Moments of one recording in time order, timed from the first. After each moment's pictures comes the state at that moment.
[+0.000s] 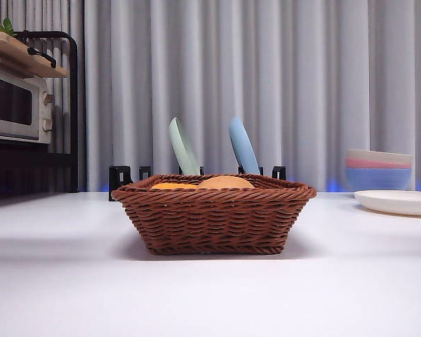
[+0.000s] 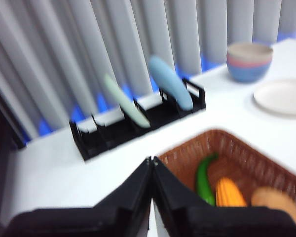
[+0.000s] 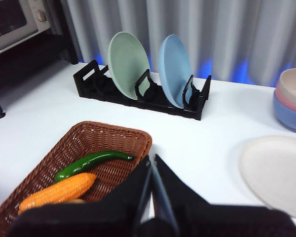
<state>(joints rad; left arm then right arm) -0.63 0.71 0.90 -0.38 -0.29 0.12 0.33 0.72 0.89 -0.43 -0.04 -0.01</state>
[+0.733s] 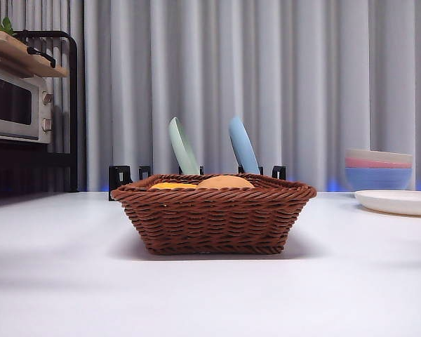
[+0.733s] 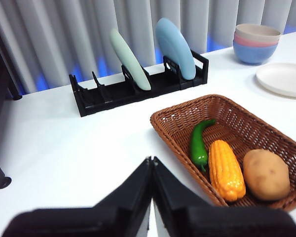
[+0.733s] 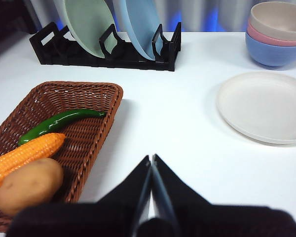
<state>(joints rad) -0.63 0.45 0.65 -0.44 -0.31 -0.02 0.34 0.58 0.66 -0.44 0.08 0.08</state>
